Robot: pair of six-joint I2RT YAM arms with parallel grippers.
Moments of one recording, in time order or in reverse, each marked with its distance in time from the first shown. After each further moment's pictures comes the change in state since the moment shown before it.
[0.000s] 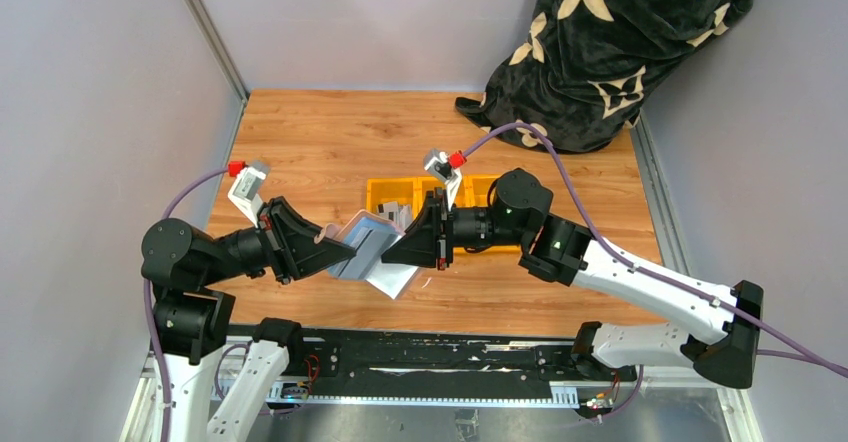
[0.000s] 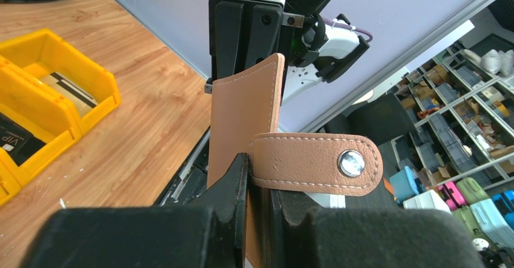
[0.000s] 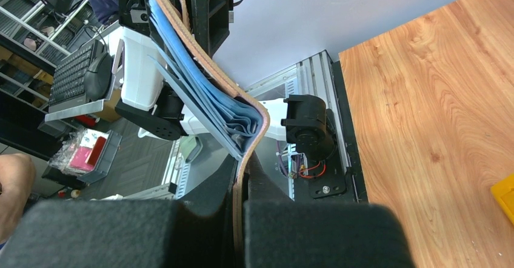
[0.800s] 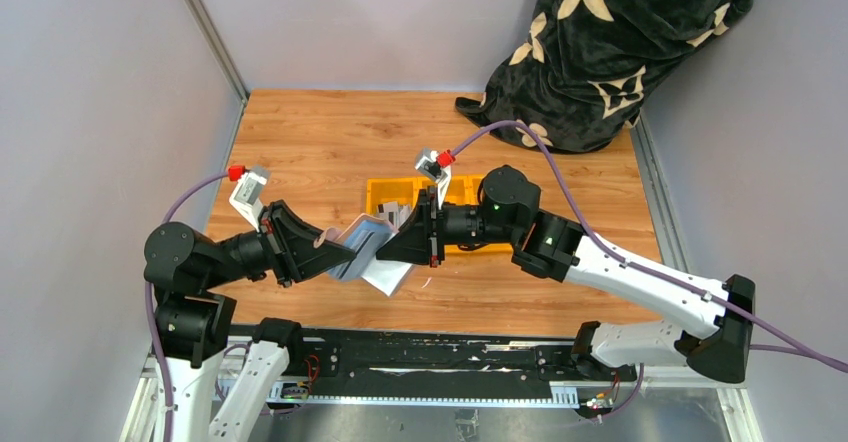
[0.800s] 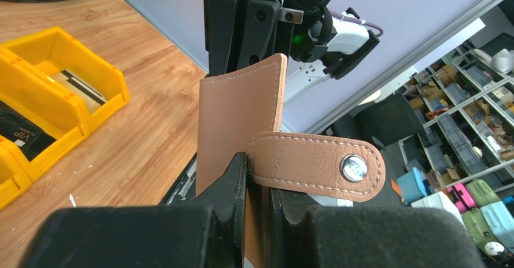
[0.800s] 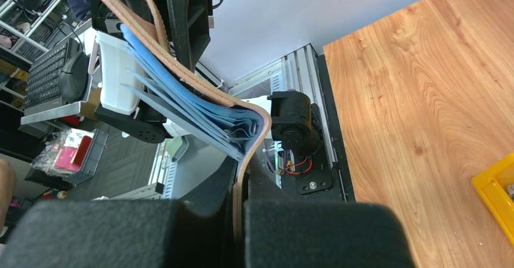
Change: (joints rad) left arm 0.005 -0.026 -0.025 -0.021 -0.008 0.032; right arm 0.006 0.044 0.042 -0.058 0.033 -0.042
